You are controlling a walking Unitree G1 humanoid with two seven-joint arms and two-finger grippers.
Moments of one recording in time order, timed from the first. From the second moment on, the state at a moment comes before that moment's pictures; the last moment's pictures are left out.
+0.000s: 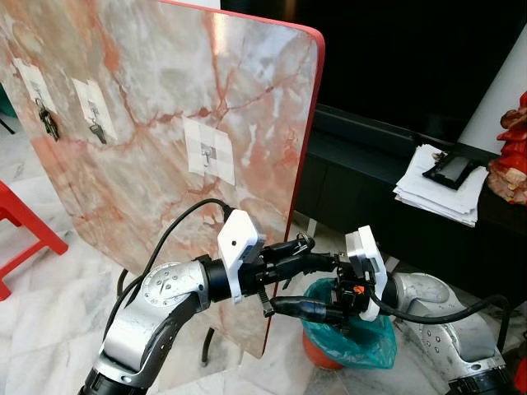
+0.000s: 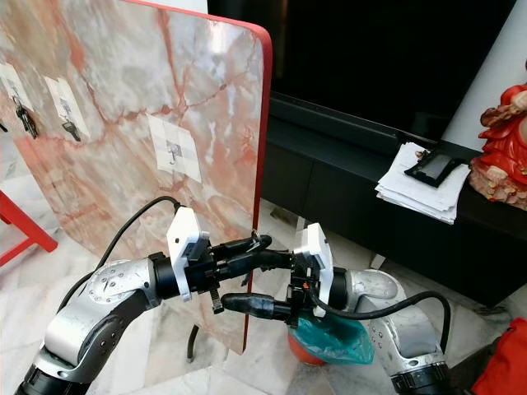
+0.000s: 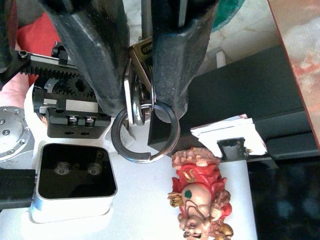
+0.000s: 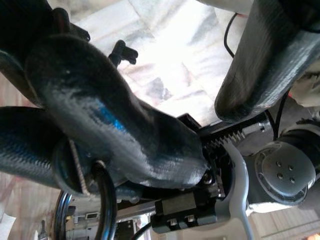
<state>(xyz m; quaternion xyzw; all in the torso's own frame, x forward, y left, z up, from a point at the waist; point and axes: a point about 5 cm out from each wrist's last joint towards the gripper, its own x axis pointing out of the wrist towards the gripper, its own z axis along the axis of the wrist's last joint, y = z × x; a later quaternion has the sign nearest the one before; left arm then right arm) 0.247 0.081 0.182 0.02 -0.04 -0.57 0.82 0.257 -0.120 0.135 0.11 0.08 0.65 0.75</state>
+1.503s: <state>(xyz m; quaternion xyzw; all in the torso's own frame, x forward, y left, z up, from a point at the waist) 0.246 0.077 0.183 0.01 -0.04 -0.58 0.81 0.260 -0.122 0.135 0.10 0.08 0.63 0.77</state>
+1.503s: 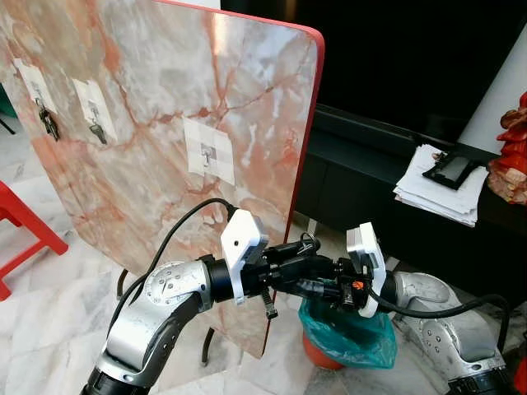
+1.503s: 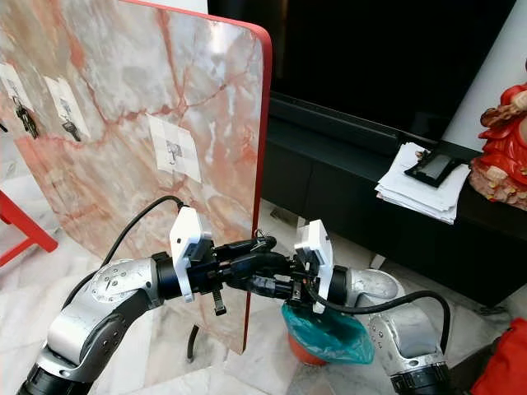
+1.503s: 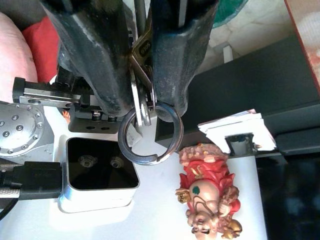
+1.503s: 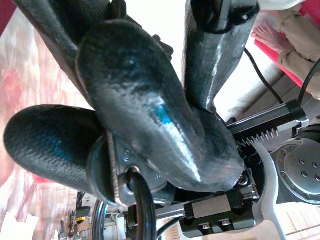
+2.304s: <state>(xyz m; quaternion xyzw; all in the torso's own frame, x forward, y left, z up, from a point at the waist) 0.249 0.075 0.184 0.04 -0.04 -0.57 0.82 0.262 -0.124 0.130 0.10 0.08 0.62 0.77</state>
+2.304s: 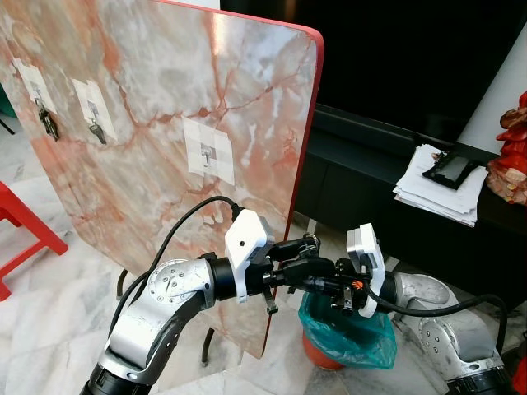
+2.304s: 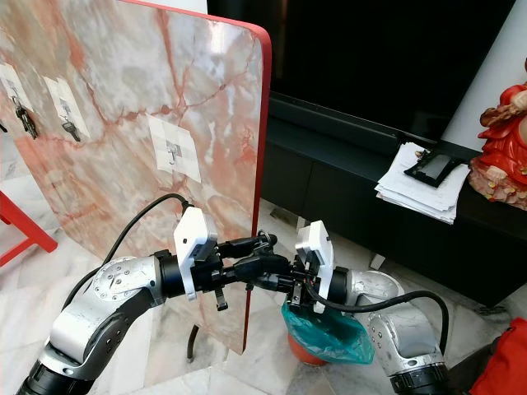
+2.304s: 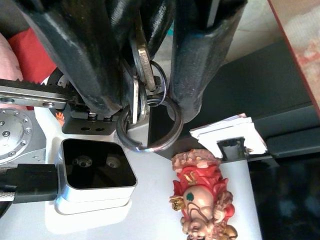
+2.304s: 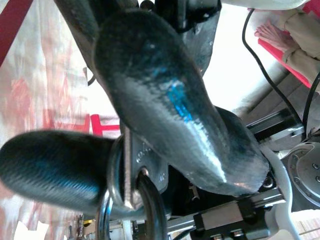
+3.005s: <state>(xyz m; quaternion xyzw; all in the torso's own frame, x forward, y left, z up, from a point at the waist) 0.250 0.077 0.181 0.03 -0.02 -0.57 0.82 0.263 -0.125 0.128 0.10 0.09 0.61 0.78</state>
